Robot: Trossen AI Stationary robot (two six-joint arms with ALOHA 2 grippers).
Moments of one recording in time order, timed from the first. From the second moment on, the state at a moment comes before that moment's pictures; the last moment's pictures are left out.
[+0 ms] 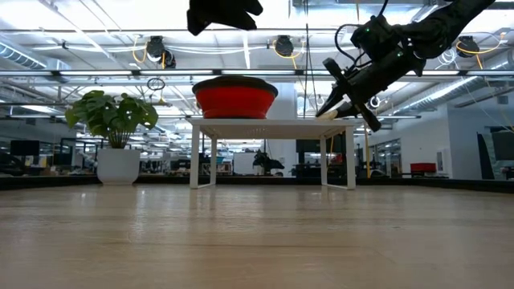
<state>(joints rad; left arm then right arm) -0.24 1.54 1.27 -0.37 -0.26 -0.33 -0.61 1.26 0.67 0.12 -0.10 0.92</state>
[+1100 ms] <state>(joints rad) -0.19 1.54 1.27 -0.40 -0.13 -0.27 -0.61 1.26 0.67 0.12 -0.04 0.93</state>
